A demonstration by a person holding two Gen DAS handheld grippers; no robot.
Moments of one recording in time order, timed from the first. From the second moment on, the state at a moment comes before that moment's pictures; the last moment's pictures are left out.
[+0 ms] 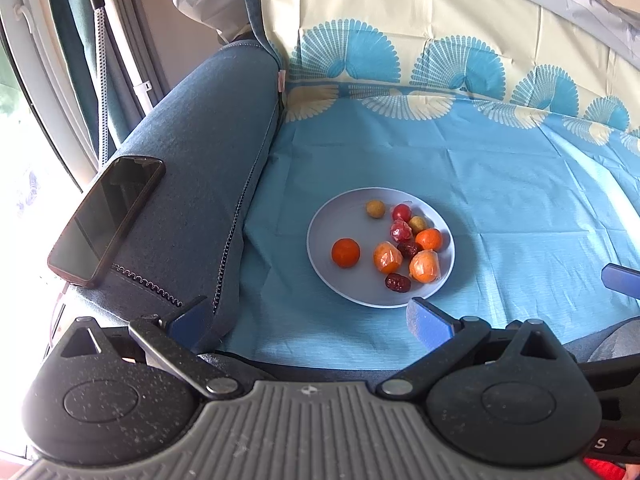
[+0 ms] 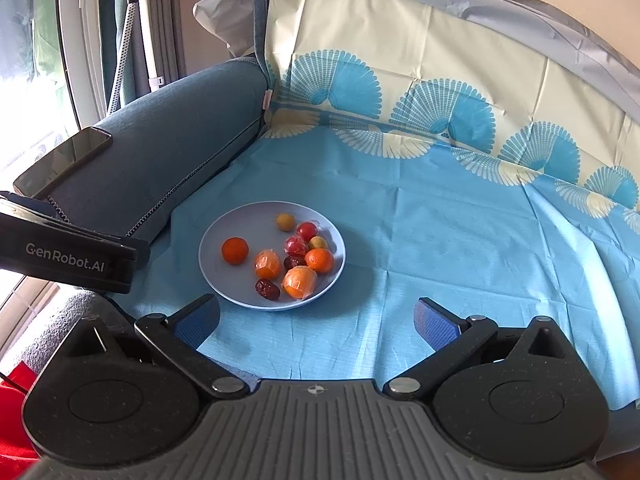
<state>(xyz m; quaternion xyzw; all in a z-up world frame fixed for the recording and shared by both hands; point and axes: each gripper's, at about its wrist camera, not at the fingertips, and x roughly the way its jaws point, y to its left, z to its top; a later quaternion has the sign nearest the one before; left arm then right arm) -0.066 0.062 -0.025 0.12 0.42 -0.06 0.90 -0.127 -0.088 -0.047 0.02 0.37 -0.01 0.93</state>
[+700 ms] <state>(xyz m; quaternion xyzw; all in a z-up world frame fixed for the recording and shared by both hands) -0.066 0.063 -0.026 0.13 0.42 -0.06 0.90 -0.127 -0.088 -0.047 0.01 0.37 -0.01 0.93</state>
